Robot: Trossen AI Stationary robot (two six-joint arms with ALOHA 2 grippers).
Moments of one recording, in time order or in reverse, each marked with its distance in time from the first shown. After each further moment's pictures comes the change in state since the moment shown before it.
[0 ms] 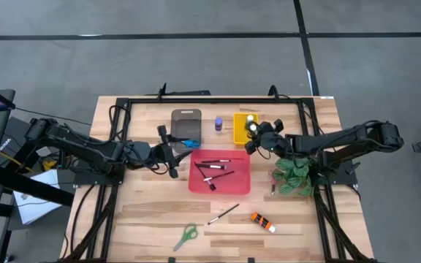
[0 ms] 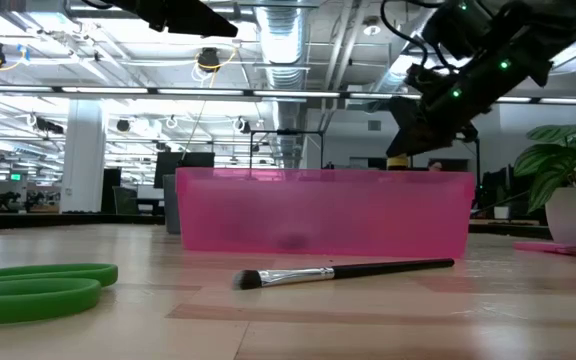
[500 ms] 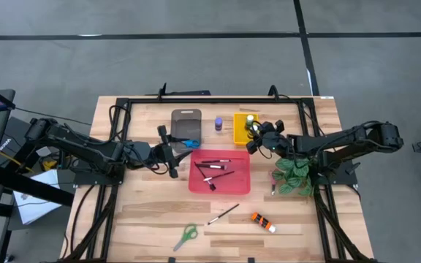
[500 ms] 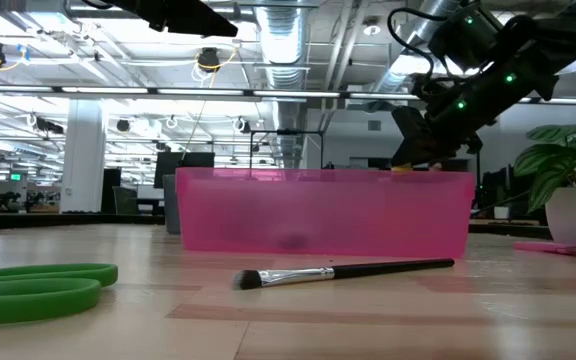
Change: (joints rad) left arm 0.000 0.000 0.000 0.000 0.003 -0.004; right arm -0.029 0.000 -0.068 0.094 -0.033 0.008
